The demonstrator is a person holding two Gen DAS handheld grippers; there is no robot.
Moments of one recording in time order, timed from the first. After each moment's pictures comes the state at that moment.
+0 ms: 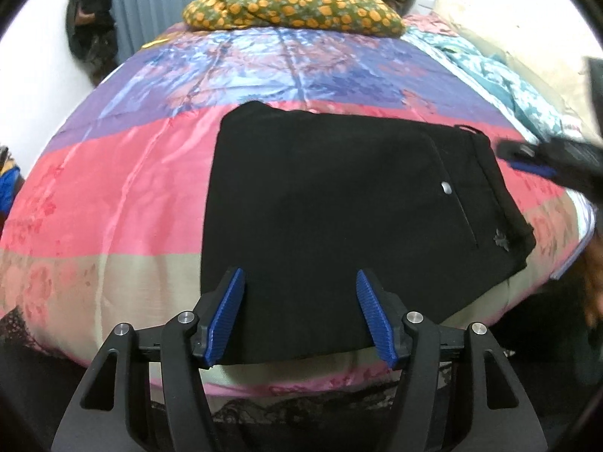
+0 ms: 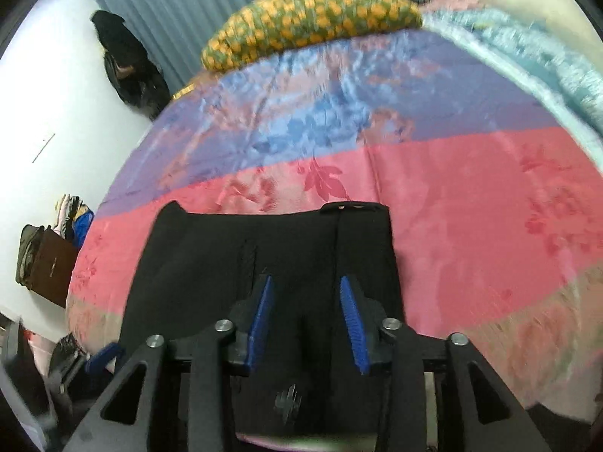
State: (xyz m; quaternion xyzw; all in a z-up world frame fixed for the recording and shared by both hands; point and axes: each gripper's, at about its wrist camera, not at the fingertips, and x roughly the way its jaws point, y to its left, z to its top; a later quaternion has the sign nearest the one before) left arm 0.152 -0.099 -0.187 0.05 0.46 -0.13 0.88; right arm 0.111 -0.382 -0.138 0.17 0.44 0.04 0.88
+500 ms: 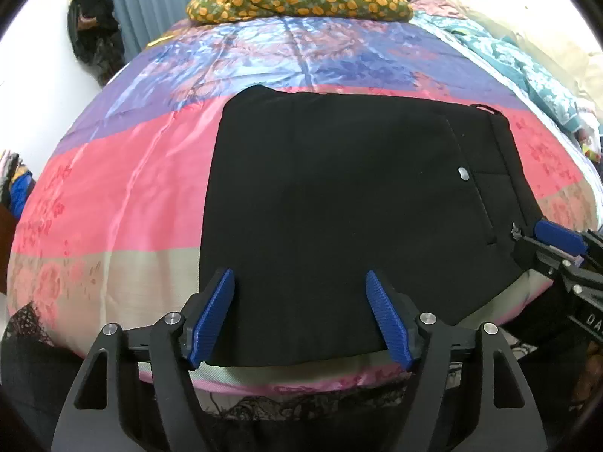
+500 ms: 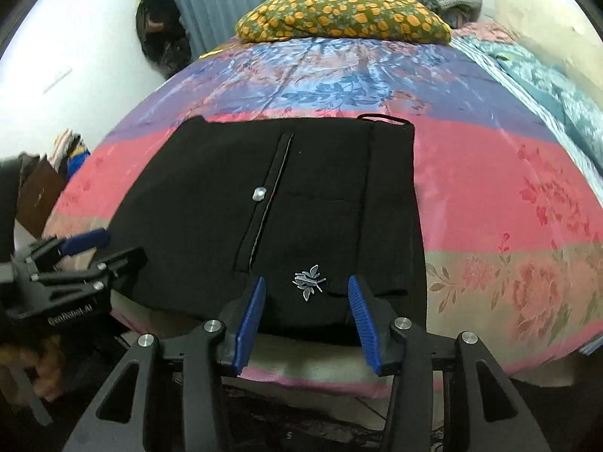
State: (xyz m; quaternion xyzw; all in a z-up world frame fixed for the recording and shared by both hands) left arm 0.156 -0.108 -0.201 0.09 0.47 -0.11 0.87; right arm 0.056 -0.337 -0.179 0.07 0.46 0.06 0.89
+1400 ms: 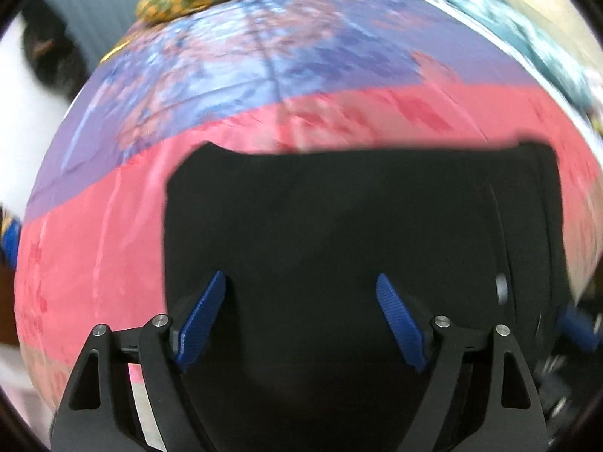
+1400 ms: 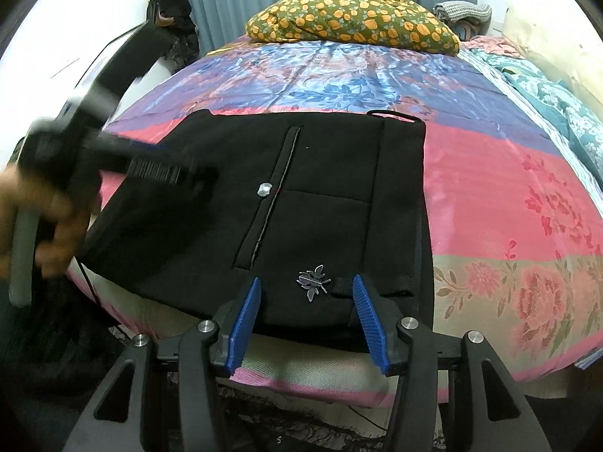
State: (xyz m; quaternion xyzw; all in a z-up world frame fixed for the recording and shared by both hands) left arm 0.278 -0.153 -0.201 0.14 0.52 -0.13 0.83; right arm 0.052 -0.330 -0.189 0.04 0.44 0.06 0.89
